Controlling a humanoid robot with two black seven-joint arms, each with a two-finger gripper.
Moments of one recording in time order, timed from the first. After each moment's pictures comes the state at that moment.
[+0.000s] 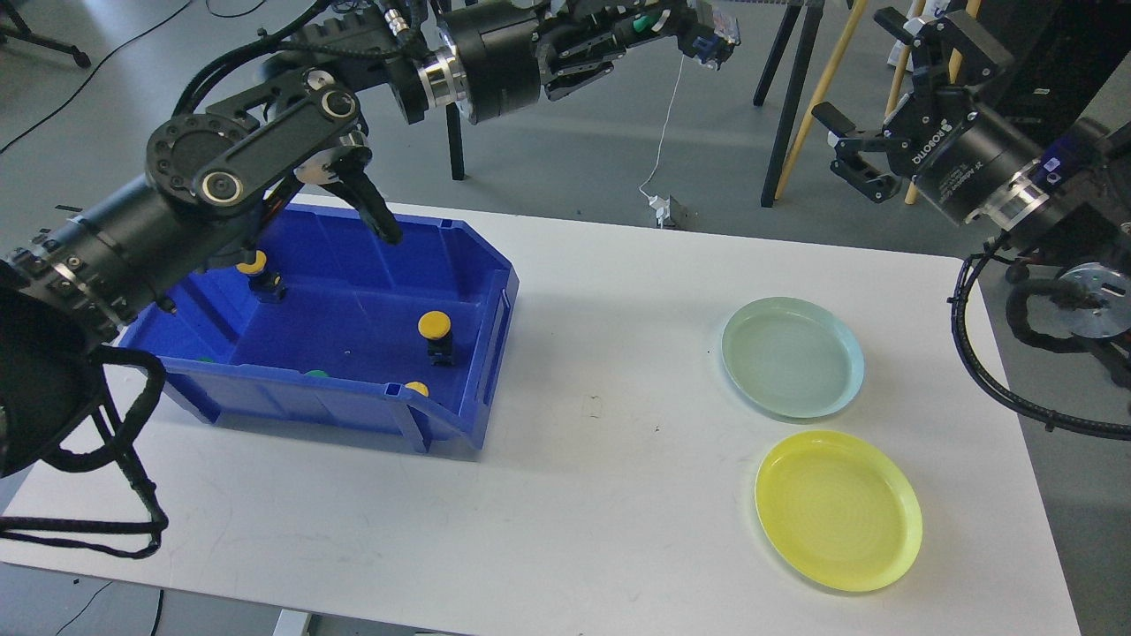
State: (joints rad) left arm -1.25 0.17 -0.48 -0.79 0.80 -0.49 -0.34; right arm 0.84 -0.66 0.54 1.13 -0.19 0.40 0.39
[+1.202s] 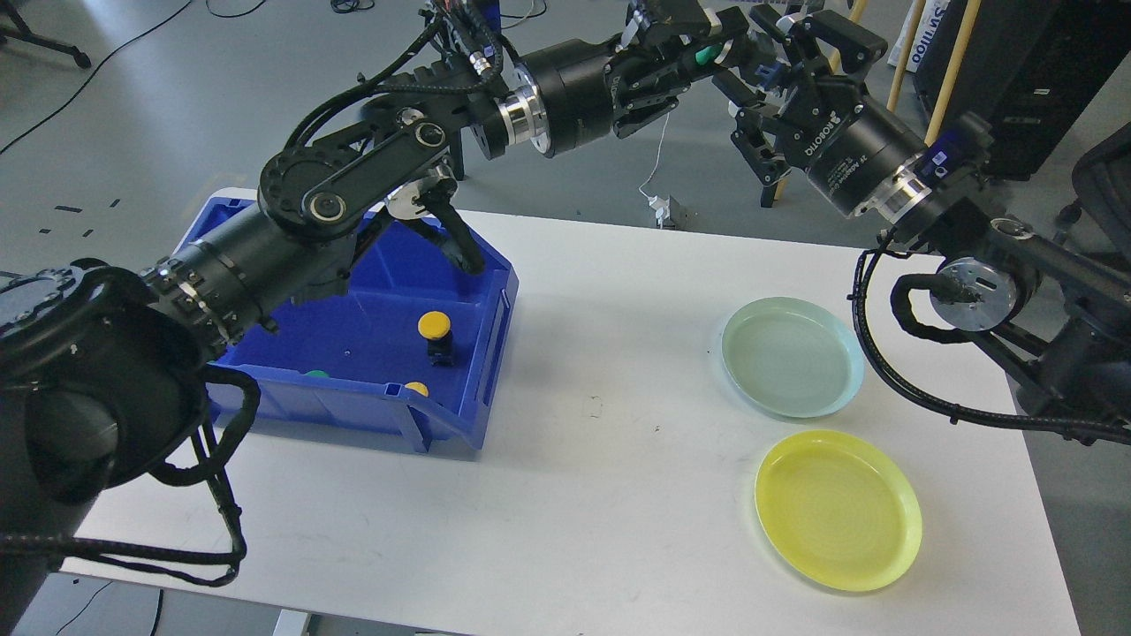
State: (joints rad) left arm -1.24 0.00 -0.48 -0.65 0.71 -0.49 -0.33; right arm 0.88 -0.51 0.54 1.14 -0.23 0.28 0.40
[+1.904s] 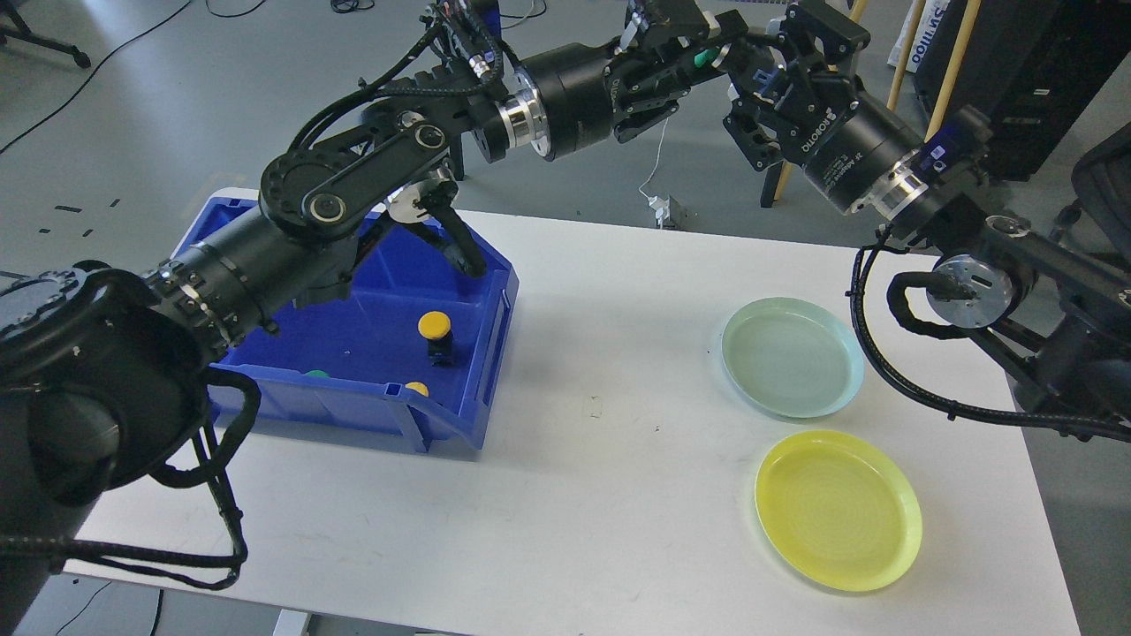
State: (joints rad) left arm -1.24 0.00 -0.48 -0.65 0.70 -0.49 -0.33; right arm 0.89 -0.50 0.54 1.14 -0.25 0.28 0.41
